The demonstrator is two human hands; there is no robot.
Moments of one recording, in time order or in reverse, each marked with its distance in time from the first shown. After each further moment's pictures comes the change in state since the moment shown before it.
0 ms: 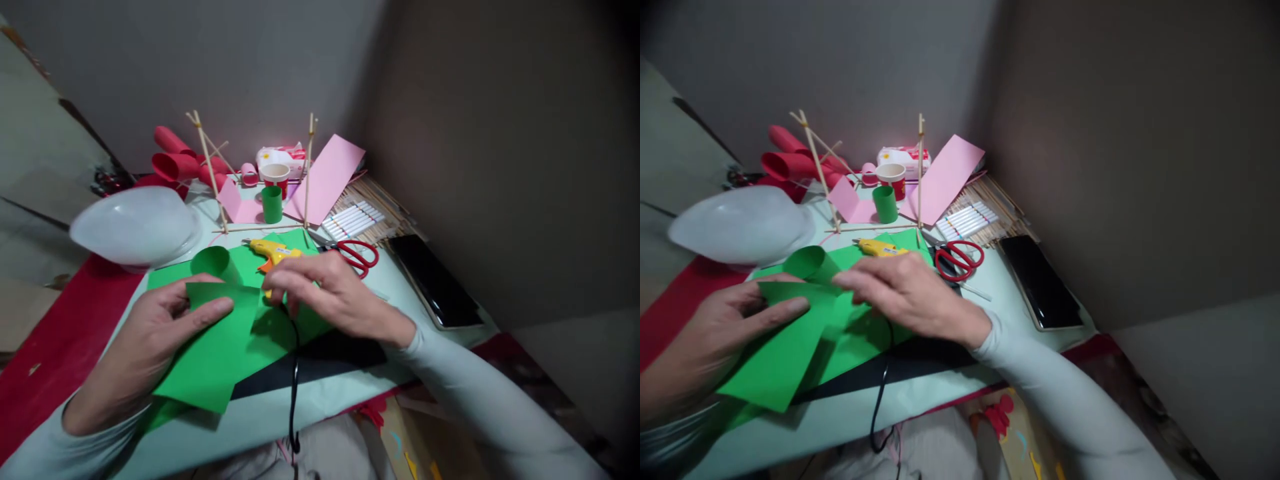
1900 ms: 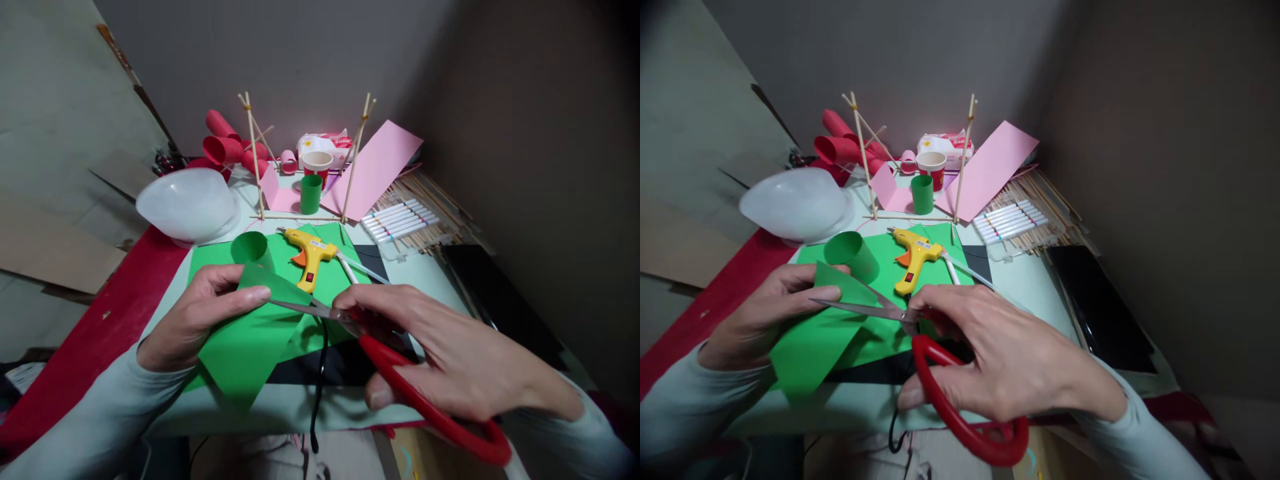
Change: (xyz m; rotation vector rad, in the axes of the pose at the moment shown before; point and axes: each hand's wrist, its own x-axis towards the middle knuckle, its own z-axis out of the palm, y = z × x) left_hand -0.008 0.007 0.017 -0.467 -0.058 -0.172; right_hand -0.043 -0.019 -0.031 -0.070 -0.232 0.235
